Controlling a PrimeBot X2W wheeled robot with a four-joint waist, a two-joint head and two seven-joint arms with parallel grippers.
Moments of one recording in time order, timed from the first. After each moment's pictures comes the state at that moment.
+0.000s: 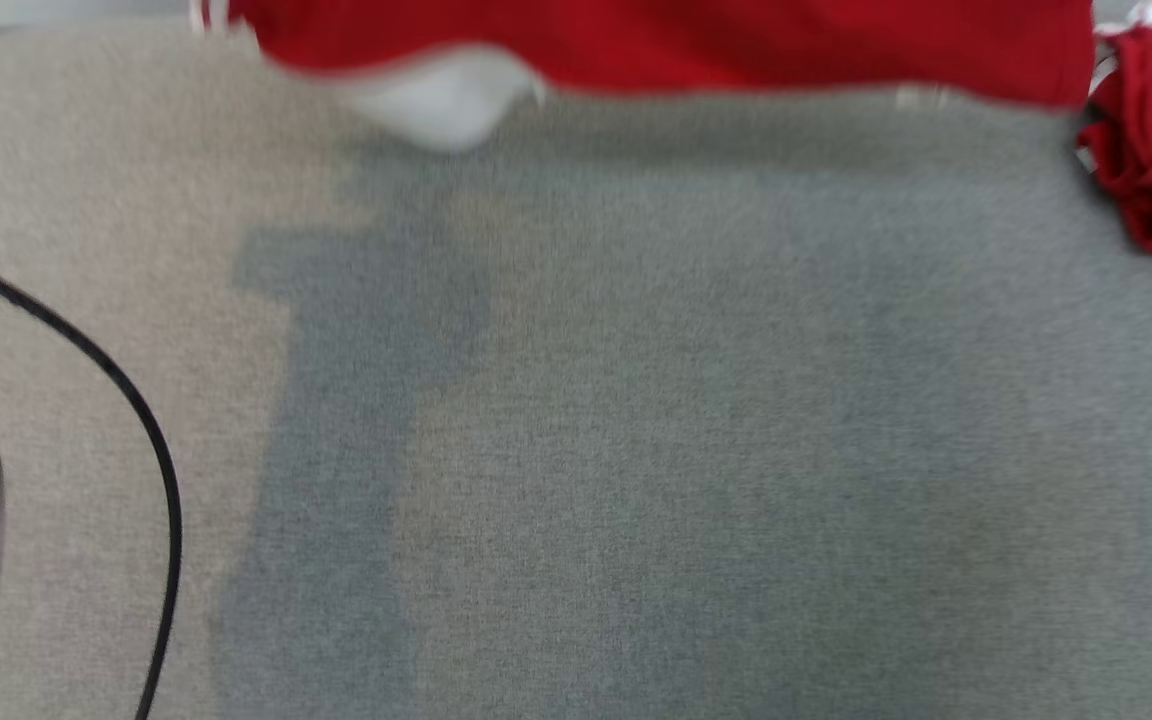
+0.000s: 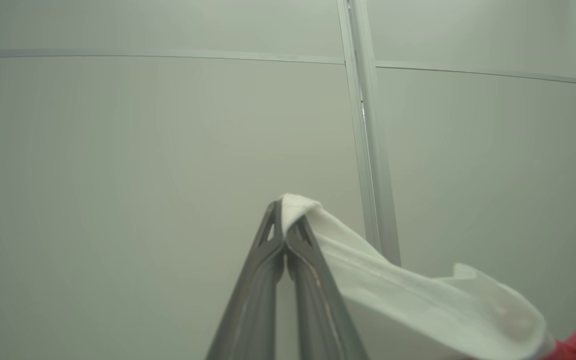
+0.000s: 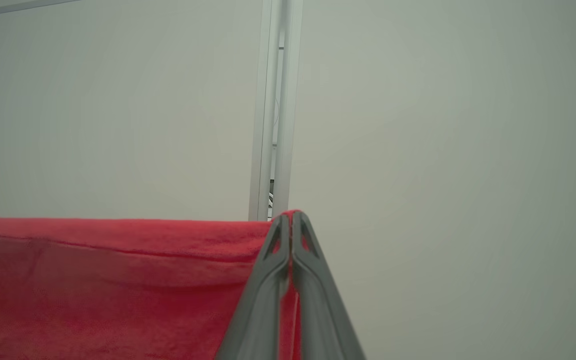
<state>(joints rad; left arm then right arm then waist) -1.42 0.22 -0.22 0.57 -0.45 -0.05 -0.20 -1.39 -0.41 0.37 0.64 0.55 0.13 -0.19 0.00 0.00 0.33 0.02</state>
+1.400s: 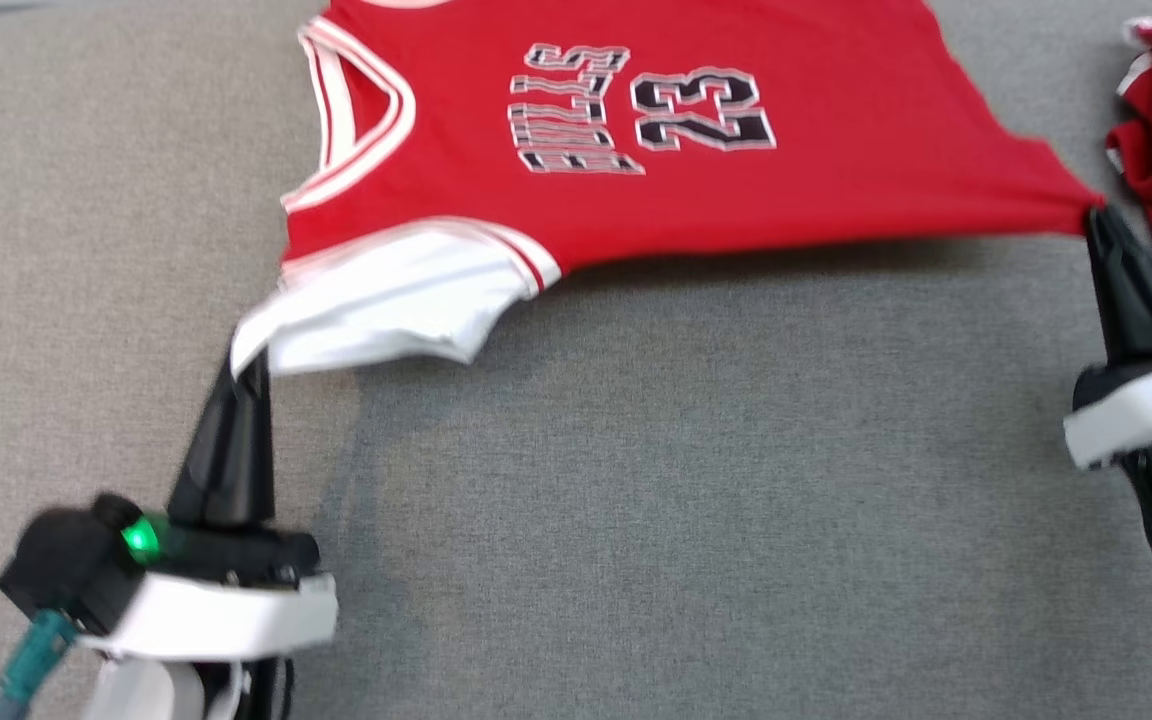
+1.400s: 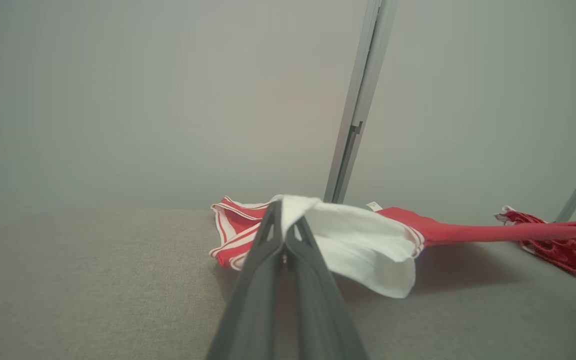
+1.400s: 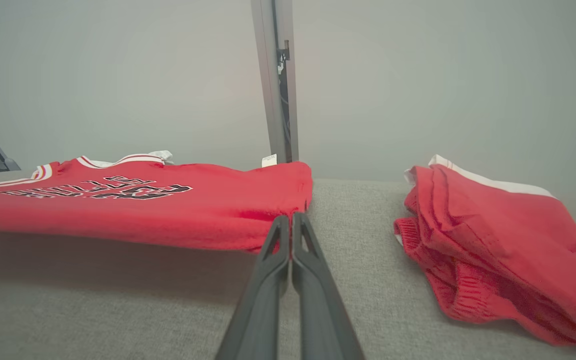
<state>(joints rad) -0.13 0.16 -0.11 -0.10 -0.37 -0.06 -0.26 -0.54 -0.44 0.32 0.43 0.58 0.13 -0.26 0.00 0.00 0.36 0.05</state>
